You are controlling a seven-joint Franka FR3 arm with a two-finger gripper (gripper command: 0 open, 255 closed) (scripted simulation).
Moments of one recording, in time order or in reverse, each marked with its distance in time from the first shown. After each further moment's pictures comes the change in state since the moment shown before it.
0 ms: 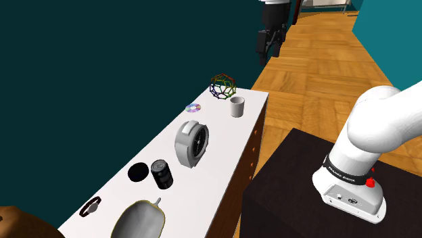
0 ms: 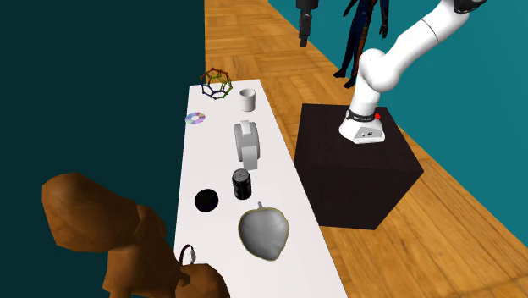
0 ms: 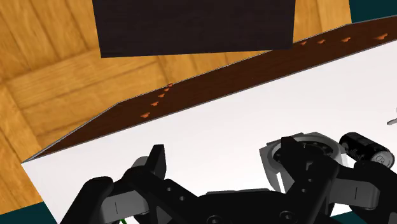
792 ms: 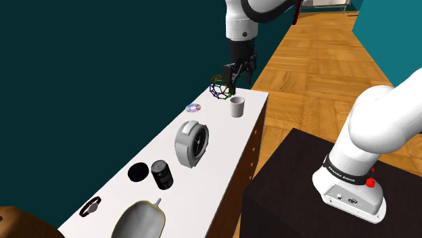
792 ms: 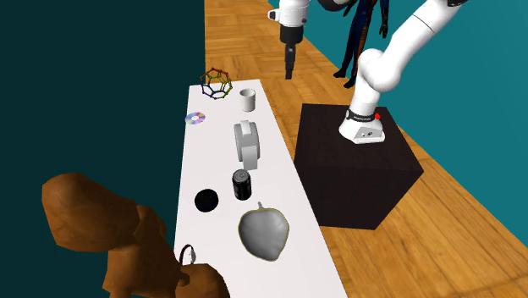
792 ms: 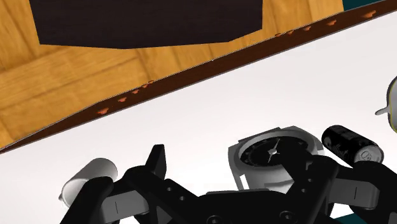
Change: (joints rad) arm 0.047 0.183 0.177 -0.055 0.089 0.238 0.197
